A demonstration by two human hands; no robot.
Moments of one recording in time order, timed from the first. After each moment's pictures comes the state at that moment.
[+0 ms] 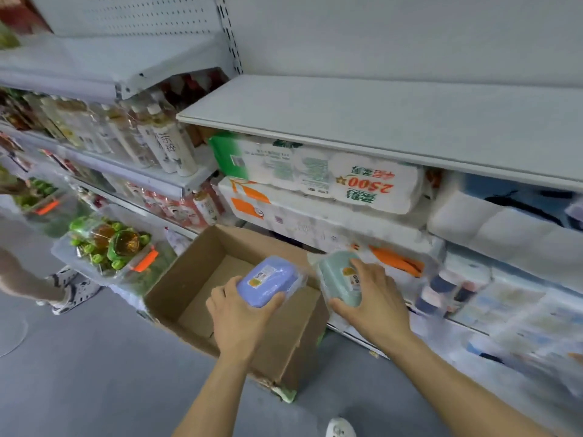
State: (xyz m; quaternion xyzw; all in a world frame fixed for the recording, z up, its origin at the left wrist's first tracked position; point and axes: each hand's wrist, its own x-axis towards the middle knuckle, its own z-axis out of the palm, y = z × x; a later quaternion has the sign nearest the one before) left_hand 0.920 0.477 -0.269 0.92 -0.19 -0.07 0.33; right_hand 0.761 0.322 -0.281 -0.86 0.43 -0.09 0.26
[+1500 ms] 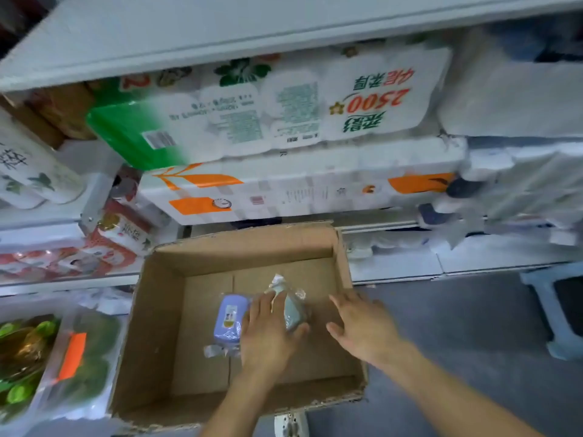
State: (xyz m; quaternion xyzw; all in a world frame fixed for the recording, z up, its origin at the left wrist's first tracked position) left_hand 1.076 0.468 -0.413 0.77 -0.60 -0.22 0.03; right_hand 0.900 0.418 -0.400 -0.79 0.56 0.11 0.23
